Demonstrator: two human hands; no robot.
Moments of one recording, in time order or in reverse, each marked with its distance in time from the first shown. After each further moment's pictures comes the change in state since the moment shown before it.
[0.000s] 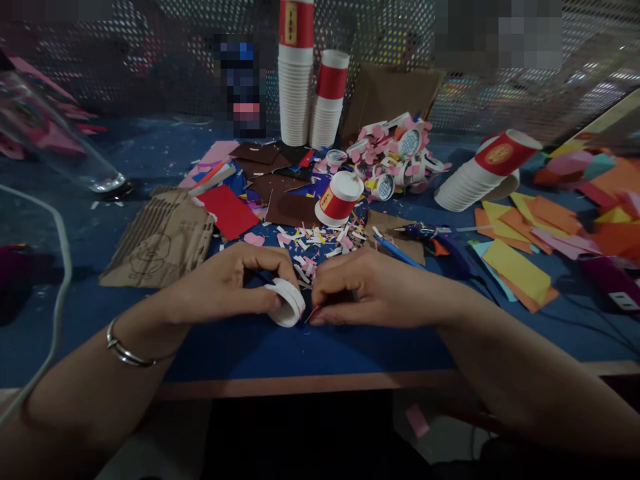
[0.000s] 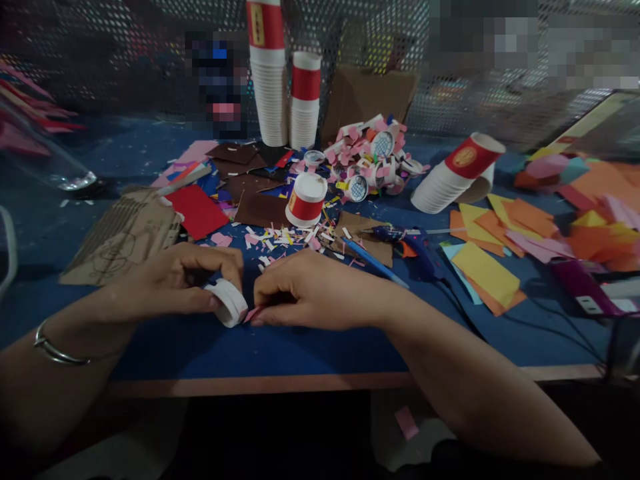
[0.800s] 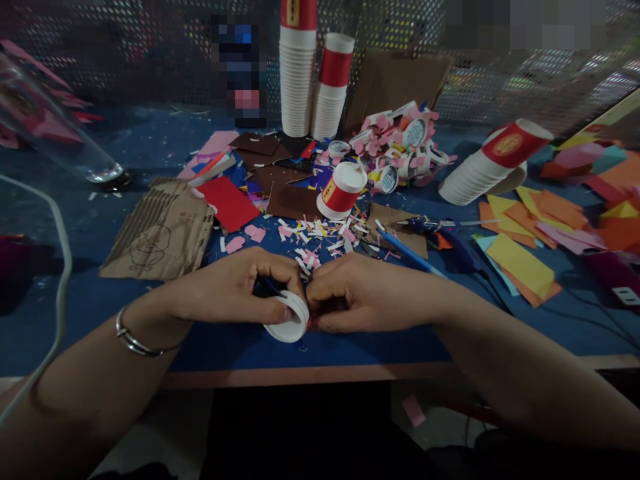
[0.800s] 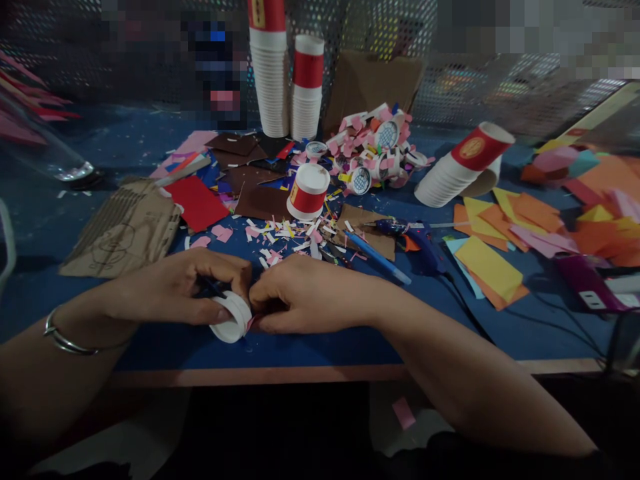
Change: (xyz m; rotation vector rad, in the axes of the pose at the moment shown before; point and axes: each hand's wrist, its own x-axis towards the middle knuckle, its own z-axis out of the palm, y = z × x) left_hand 0.003 0.000 0.004 0.070 -0.186 -0.040; right_hand 0.008 0.000 0.011 -0.032 -0.135 0.057
